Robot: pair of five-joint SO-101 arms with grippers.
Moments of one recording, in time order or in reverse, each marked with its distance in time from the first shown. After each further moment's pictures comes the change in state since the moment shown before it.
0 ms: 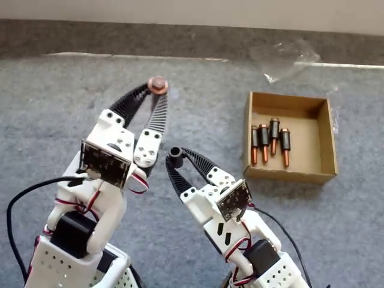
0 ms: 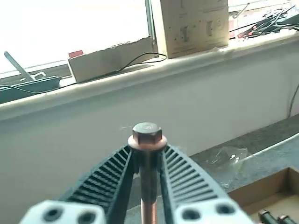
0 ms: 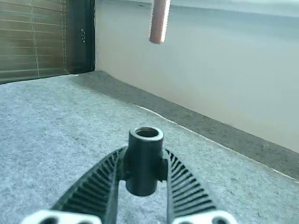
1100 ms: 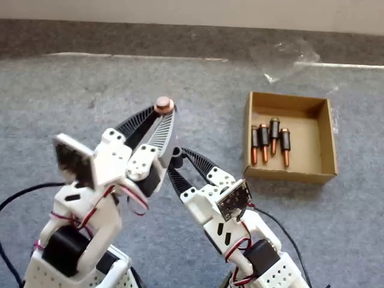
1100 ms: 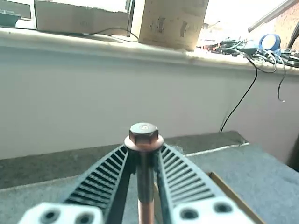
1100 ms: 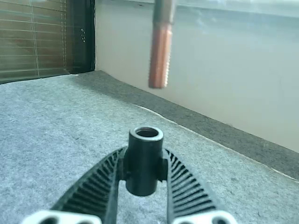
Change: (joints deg) left arm 4.0 -7.2 1.2 8.9 20.8; right arm 0.0 0.0 0.0 0.0 0.0
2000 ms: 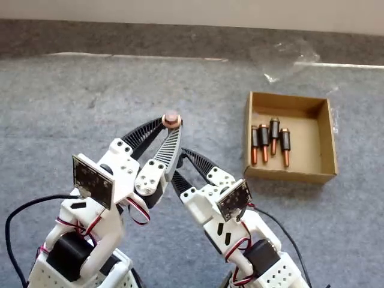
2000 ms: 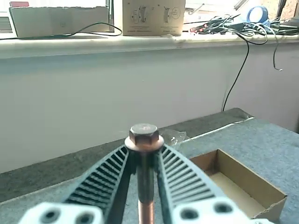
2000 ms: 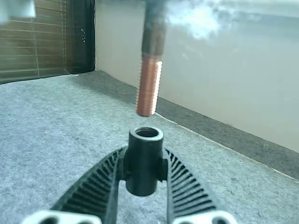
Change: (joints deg) left arm 3.4 -5.6 6.7 0.4 -9.1; right arm 0.0 0.0 0.0 0.0 0.0
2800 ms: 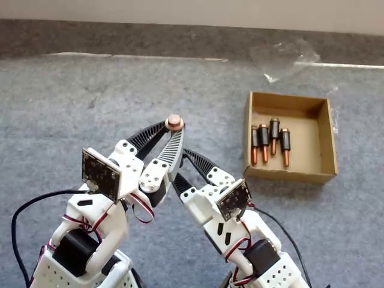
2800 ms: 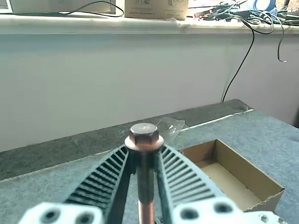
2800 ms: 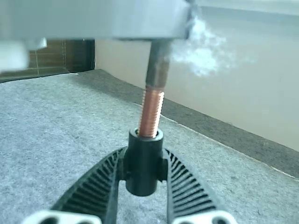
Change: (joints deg) left arm -0.4 0.1 3.7 -0.6 2.7; right arm 0.0 0.0 0.0 0.4 0.0
